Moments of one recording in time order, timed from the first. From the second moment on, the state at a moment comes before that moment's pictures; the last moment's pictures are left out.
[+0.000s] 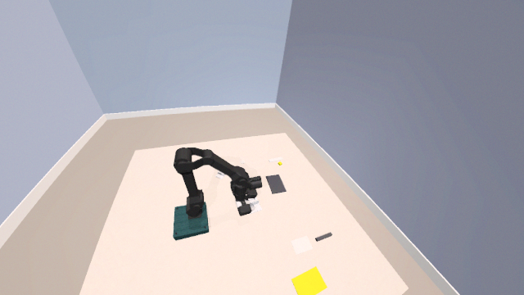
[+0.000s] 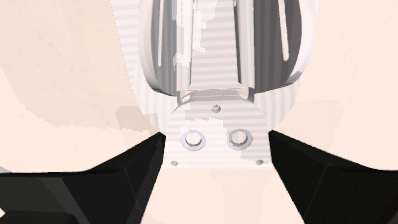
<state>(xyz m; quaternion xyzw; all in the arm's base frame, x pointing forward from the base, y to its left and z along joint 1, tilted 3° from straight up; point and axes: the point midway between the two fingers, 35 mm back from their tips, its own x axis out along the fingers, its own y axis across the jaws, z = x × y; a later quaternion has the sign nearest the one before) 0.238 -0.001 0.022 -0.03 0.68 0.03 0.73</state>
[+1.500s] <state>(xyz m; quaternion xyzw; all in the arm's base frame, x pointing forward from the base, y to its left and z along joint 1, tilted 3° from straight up) 0.232 -0.001 0.066 -0.03 0.69 0.03 0.73</state>
